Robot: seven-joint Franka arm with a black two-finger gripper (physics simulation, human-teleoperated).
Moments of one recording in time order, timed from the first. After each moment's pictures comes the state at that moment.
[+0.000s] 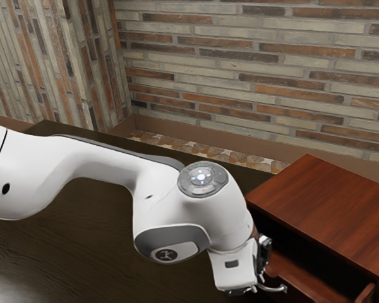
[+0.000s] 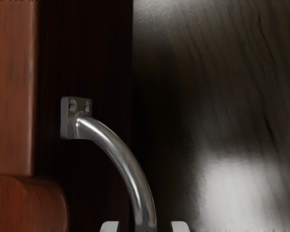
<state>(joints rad) -0.54 0.07 -0.28 -2.21 0.19 2.54 0.92</state>
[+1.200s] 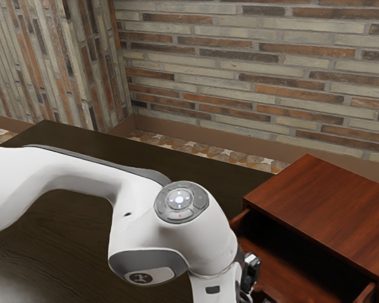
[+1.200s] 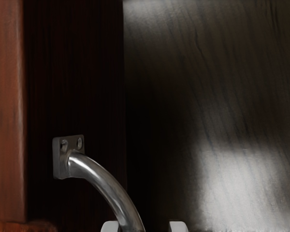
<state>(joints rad) -0.60 -0.04 -0.29 -2.33 0.19 2.55 0.88</state>
